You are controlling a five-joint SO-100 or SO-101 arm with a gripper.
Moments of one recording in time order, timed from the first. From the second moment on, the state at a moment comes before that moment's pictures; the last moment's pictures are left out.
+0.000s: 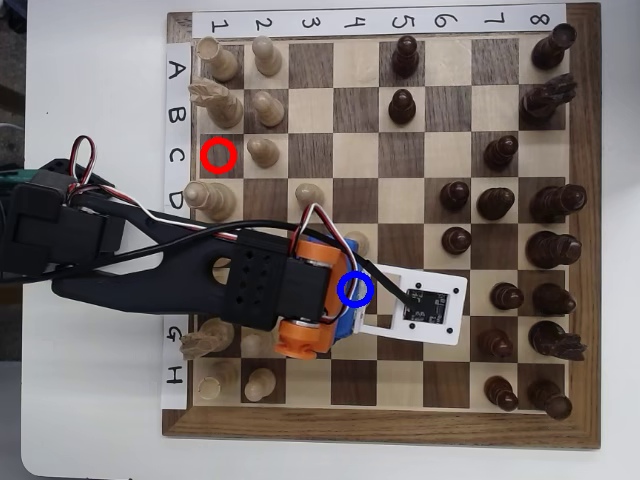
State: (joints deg) arm 10.5 69.1 70.8 86.1 91.0
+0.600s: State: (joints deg) arm 8.5 80.3 70.8 92.5 86.7
